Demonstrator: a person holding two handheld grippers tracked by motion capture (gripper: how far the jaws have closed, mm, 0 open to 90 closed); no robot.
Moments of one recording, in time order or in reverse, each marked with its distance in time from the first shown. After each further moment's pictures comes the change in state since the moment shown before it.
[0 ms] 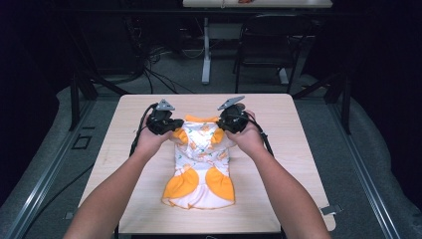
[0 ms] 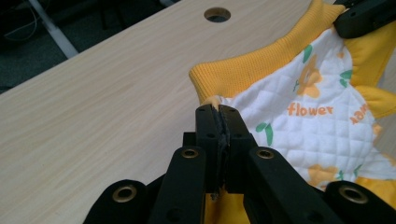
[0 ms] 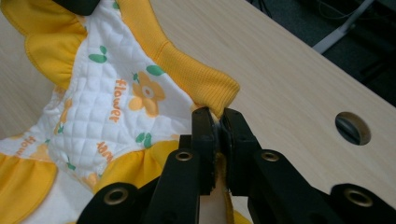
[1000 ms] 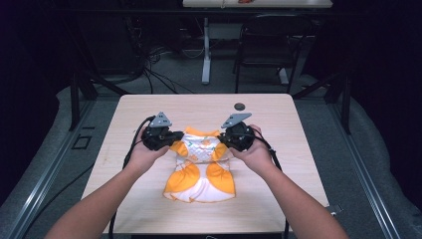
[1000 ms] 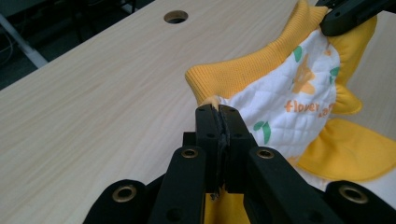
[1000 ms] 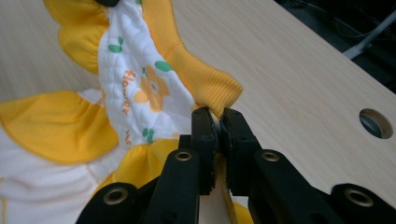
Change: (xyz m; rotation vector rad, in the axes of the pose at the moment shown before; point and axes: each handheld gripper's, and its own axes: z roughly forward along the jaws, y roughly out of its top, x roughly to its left) left arm -0.035 -0.033 -0.031 -0.036 -0.094 0.097; right arm 0.038 -0.036 -0.037 -0.029 0.055 -0.094
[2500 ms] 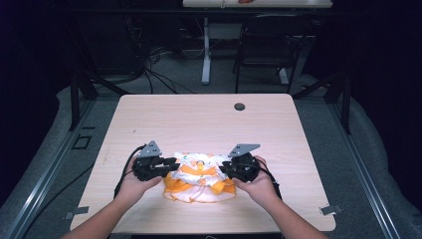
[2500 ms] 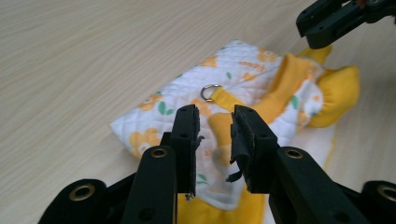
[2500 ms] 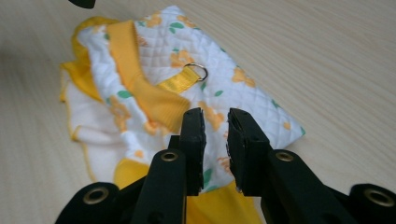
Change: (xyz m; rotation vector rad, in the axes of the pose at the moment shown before) left arm -0.031 -0.060 -0.015 0.015 -0.078 -0.092; right arm 0.044 -0.064 -0.002 -0.011 0.097 0.155
